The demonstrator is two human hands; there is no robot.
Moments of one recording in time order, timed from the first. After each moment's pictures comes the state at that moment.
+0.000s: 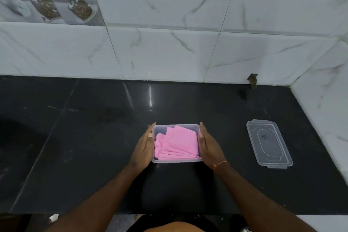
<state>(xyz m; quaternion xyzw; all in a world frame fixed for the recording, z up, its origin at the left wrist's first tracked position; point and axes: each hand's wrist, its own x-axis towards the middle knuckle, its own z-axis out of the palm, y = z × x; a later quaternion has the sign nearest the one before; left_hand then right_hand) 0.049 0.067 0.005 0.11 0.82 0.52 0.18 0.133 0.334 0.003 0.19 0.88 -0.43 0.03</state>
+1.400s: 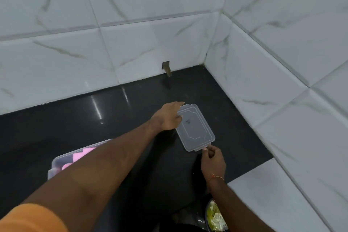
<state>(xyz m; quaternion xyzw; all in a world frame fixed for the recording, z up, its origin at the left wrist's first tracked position) 0.047 0.470 0.054 0.49 0.81 0.18 0.27 0.304 0.492 0.004 0.62 0.60 -0.47 -0.19</state>
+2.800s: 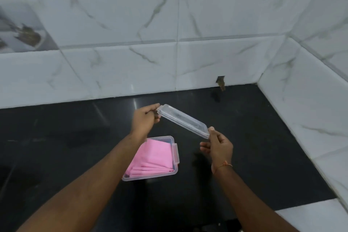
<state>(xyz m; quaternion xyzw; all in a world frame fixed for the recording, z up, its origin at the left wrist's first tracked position) -0.026 0.230 0.109 0.00 0.74 0.65 0.18 0.165 0.404 0.071 0.43 0.49 -0.72 -0.24</state>
